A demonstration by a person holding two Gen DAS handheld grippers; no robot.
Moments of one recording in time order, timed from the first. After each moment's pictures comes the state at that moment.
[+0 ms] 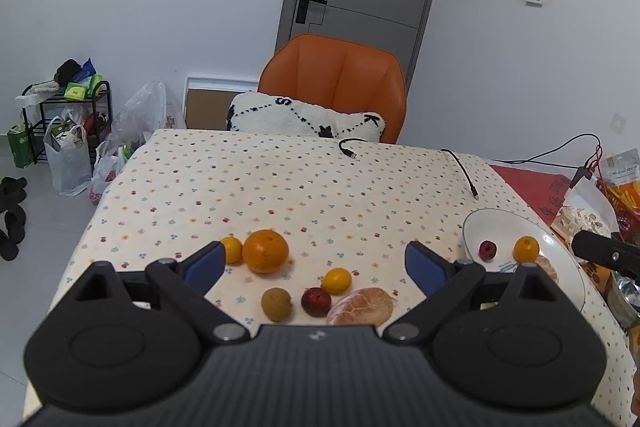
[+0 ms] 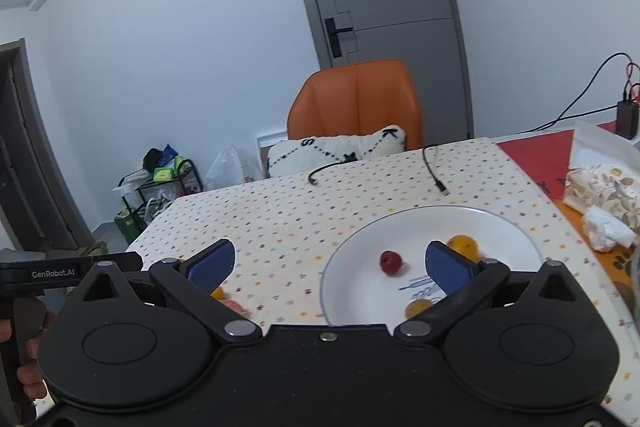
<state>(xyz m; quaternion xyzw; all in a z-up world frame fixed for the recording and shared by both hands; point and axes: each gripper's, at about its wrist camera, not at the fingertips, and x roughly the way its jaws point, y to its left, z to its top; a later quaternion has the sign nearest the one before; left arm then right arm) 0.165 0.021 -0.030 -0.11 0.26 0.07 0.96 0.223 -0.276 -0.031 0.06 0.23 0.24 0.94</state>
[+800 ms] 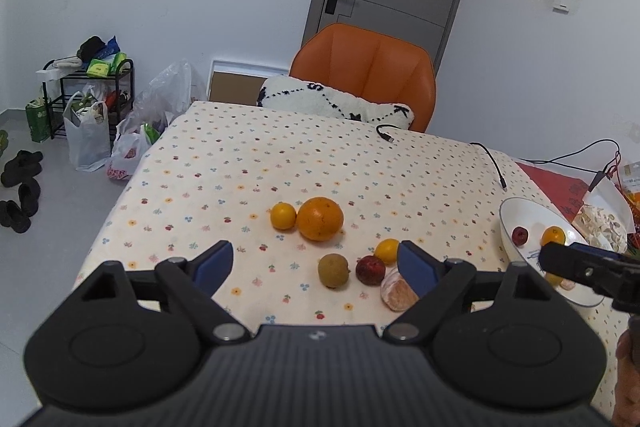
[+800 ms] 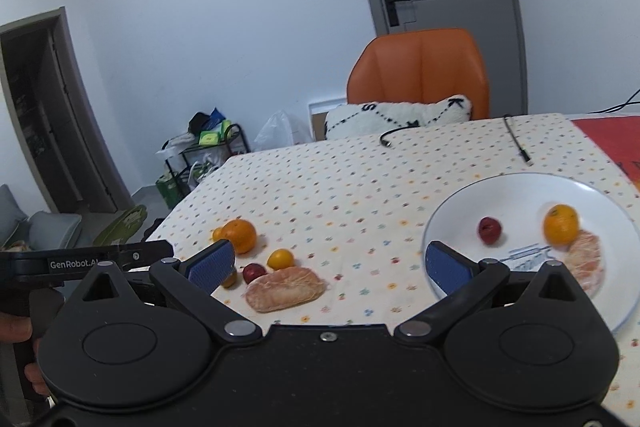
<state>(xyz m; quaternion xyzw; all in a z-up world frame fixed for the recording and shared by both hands) 0.144 0.053 -0.055 -0.13 0.27 0.09 0.95 0.220 -0.212 -0.054 0.04 0.26 0.32 0.91</state>
